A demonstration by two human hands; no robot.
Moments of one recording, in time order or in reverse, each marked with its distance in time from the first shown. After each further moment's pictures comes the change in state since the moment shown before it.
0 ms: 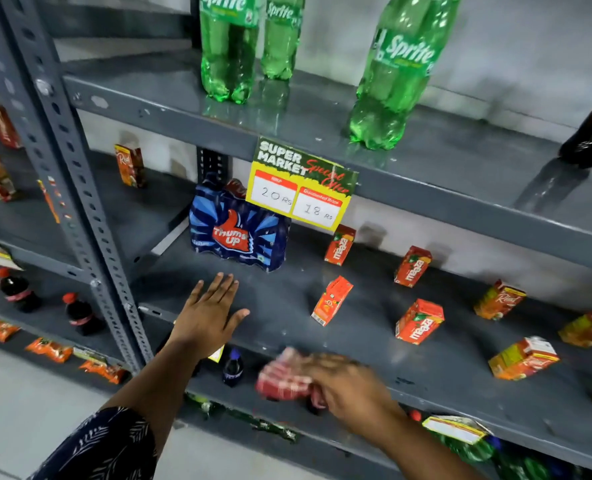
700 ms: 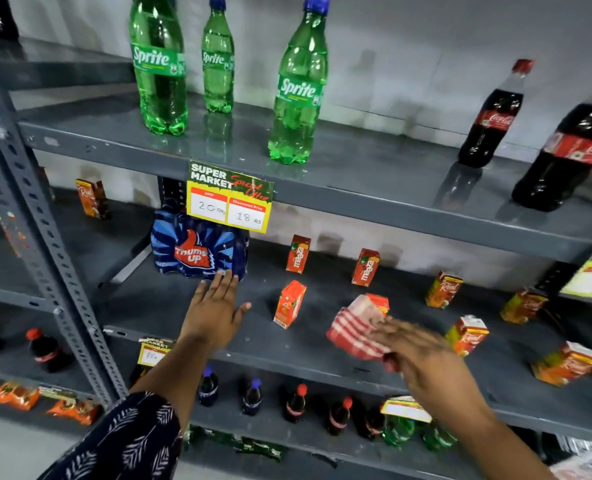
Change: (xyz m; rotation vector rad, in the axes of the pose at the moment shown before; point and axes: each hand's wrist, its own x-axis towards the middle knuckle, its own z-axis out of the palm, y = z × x) left_hand 0.022 0.086 -0.035 0.083 0.041 0.008; right_hand -0.117 0.036 -0.114 -0.277 0.355 0.210
